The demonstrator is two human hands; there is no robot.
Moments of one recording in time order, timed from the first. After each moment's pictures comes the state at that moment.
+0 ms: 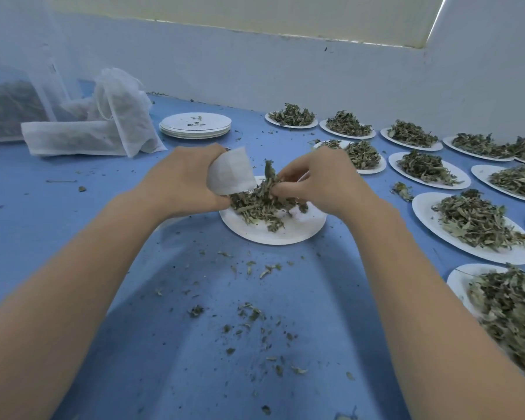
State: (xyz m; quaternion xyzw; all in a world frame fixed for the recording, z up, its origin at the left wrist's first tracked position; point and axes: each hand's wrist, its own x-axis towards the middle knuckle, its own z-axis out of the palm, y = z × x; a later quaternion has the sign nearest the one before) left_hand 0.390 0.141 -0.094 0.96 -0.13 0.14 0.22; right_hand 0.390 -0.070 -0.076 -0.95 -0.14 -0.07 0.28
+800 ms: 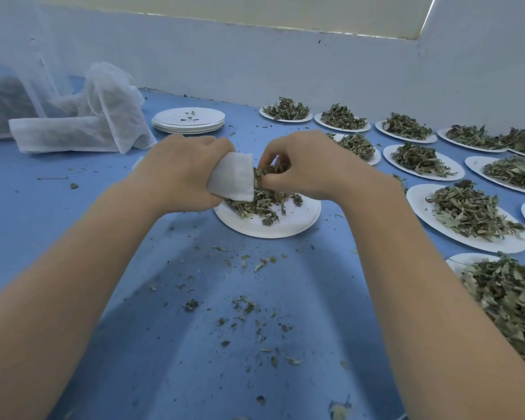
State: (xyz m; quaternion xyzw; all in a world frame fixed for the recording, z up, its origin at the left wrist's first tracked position) left_hand 0.387 0.137 -0.088 0.95 -0.22 0.21 0.04; right_hand 0.373 -0.057 -0.051 -0.96 -0.23 -0.04 0.18
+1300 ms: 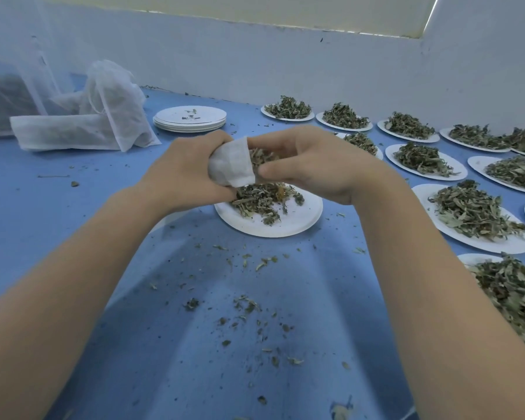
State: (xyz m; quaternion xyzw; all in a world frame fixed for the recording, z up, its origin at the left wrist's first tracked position) left_hand 0.386 0.131 -0.096 0.92 -0.18 0.19 0.29; right_hand 0.372 -0.062 -0.053 -0.85 -0.24 0.10 0.46
